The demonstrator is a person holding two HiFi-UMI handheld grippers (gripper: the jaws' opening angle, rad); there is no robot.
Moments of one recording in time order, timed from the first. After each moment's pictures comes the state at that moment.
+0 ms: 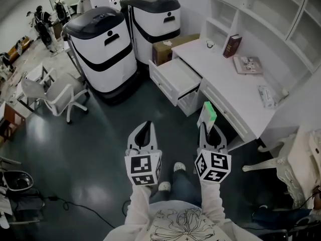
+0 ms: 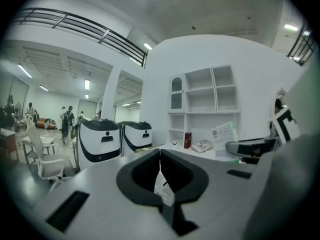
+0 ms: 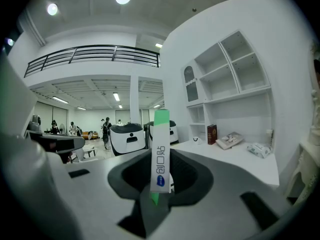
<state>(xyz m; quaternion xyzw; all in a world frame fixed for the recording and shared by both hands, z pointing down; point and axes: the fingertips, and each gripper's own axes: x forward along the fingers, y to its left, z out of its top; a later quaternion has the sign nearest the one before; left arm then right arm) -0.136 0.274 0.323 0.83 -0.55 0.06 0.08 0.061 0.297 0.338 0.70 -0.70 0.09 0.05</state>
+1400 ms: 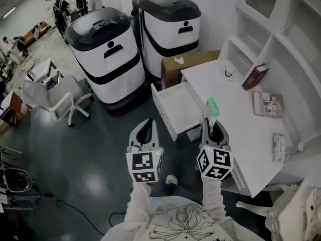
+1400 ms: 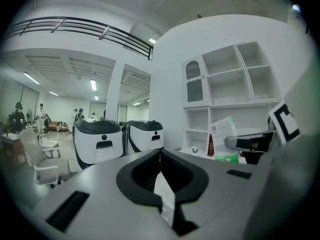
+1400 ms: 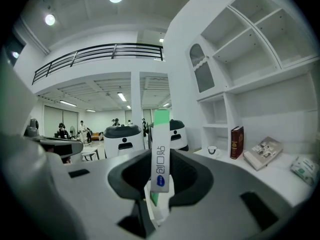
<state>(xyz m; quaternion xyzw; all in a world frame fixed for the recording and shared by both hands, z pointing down) -0.041 -0.027 0.332 0.78 -0.62 0.07 0.08 0.159 -0.040 0.342 0.64 -0.76 0.10 0.04</state>
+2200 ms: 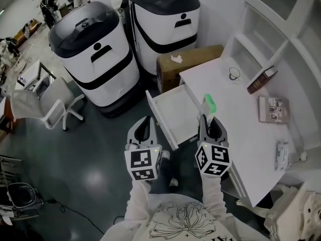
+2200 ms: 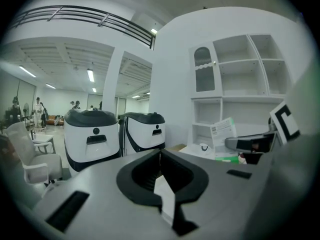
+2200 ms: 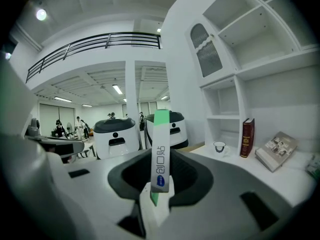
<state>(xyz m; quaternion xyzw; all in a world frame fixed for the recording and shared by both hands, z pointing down) -0.044 -0.171 0.374 0.78 -0.61 0.09 0.11 0.152 -0.179 0.385 0.65 -0.75 0.13 0.07</state>
